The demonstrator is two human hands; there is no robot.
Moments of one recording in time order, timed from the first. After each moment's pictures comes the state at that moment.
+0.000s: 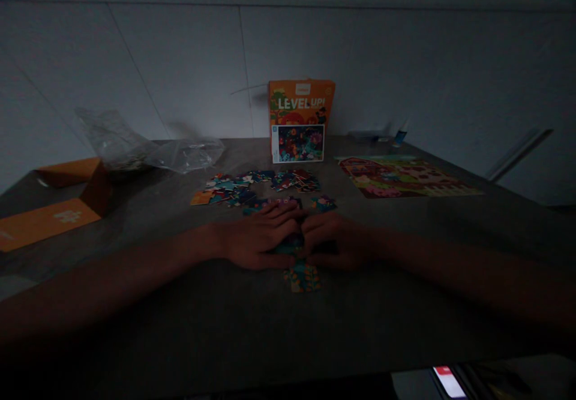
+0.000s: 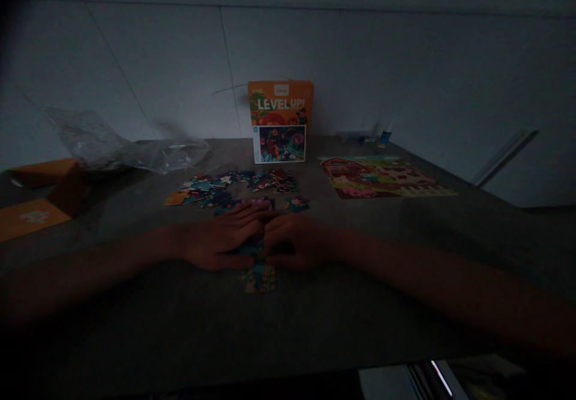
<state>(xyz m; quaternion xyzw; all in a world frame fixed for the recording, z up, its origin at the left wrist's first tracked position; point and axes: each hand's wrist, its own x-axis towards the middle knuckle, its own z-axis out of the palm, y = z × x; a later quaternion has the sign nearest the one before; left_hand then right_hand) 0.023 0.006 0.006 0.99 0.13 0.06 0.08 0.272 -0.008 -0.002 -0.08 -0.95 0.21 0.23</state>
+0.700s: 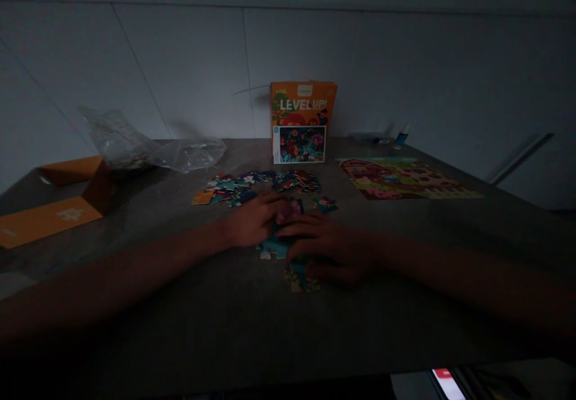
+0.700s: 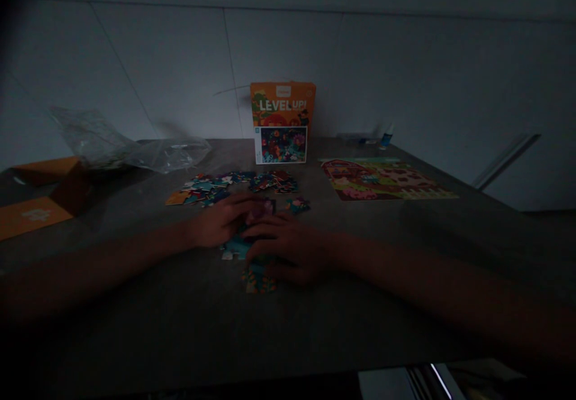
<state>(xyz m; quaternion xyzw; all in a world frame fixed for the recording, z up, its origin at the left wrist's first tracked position) 0.021 0.031 -0.011 0.94 0.24 0.21 0.06 0.268 -0.015 -0.001 -0.07 -0.97 0.13 0.16</state>
